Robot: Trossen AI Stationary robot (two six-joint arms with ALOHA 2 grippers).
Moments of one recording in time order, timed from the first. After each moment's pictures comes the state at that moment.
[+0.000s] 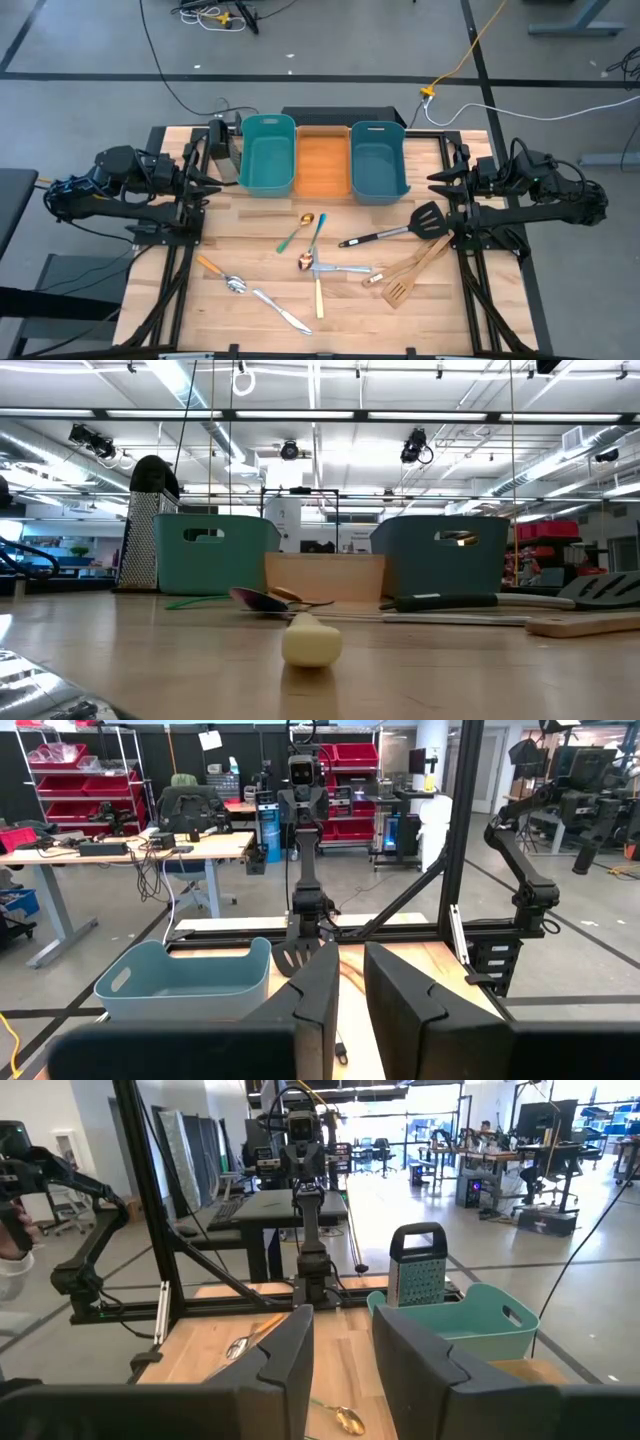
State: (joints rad) left arm 0.00 0.41 0.84 -0.44 0.03 0.00; right arm 0.00 0.41 0.79 -0.39 0.01 0.04
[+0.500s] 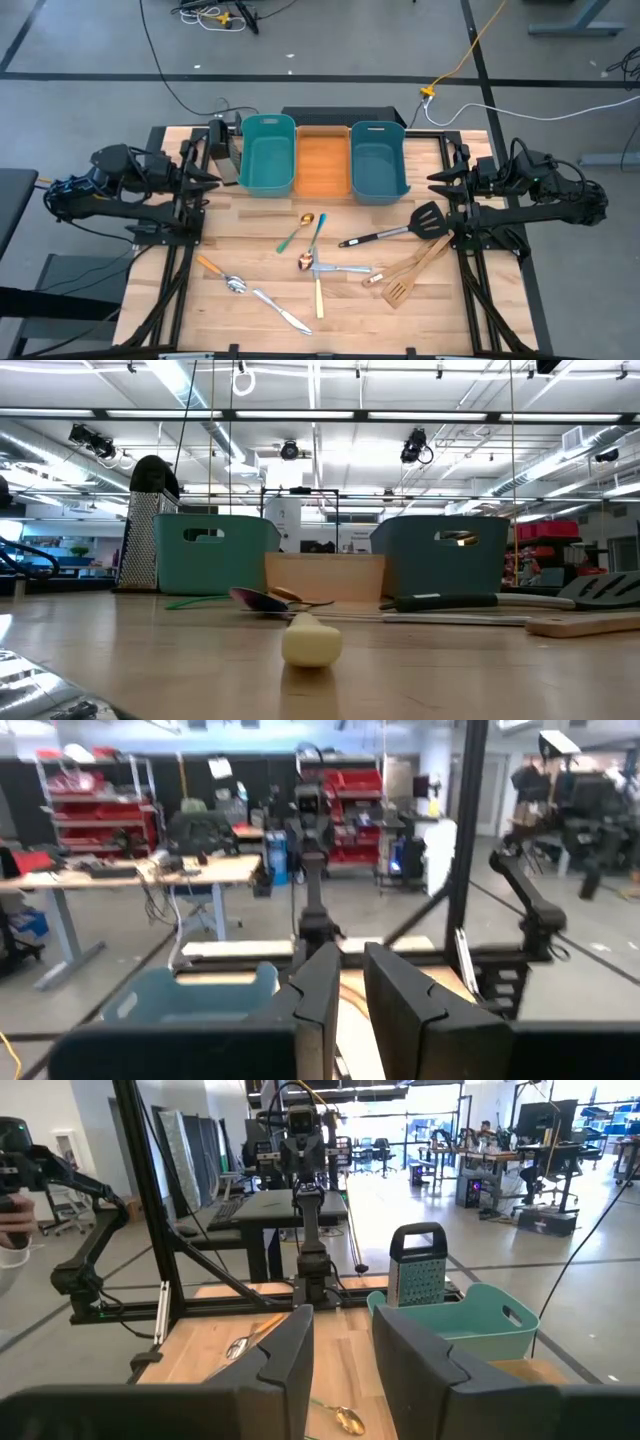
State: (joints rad) left arm 0.00 0.41 0.84 -0.35 0.00 0.00; right arm 0.00 0.41 0.78 -0.39 0.01 0.04
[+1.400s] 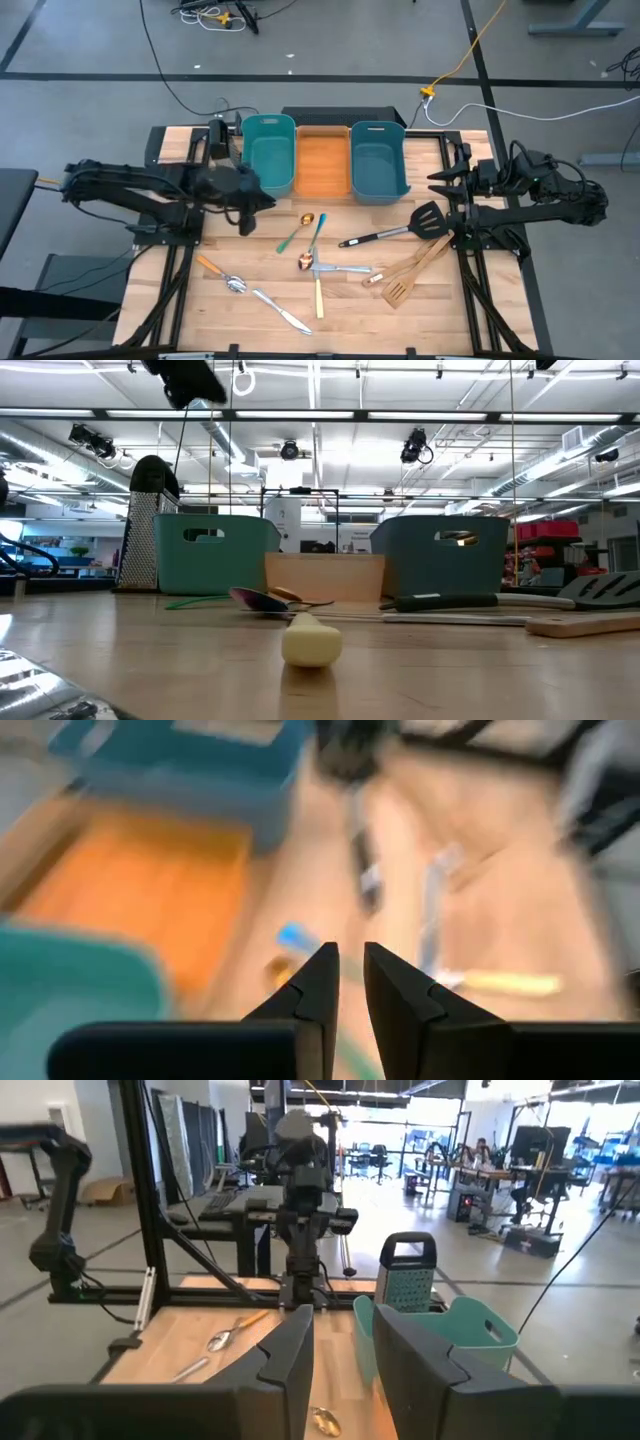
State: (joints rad) left arm -0.08 1.03 1.00 -0.64 -0.21 -0.24; right arm 0.00 0.41 0.79 -0.40 0.01 -0.07
